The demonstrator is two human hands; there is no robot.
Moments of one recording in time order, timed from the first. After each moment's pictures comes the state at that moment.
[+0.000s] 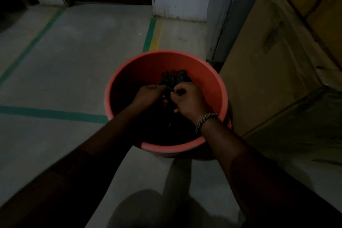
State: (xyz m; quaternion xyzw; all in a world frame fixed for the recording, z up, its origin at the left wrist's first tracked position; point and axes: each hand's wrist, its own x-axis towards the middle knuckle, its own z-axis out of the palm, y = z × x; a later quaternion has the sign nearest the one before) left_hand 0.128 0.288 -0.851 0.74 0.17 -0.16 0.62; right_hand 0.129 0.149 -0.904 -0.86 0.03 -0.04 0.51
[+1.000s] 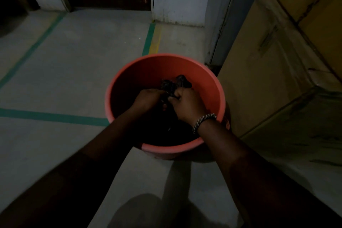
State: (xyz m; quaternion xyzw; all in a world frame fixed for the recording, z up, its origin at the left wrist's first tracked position) left_hand 0.130 0.293 -0.865 0.75 0.14 -0.17 0.63; right_hand 0.121 0.147 -0.887 -0.94 -0.02 -0.02 0.34
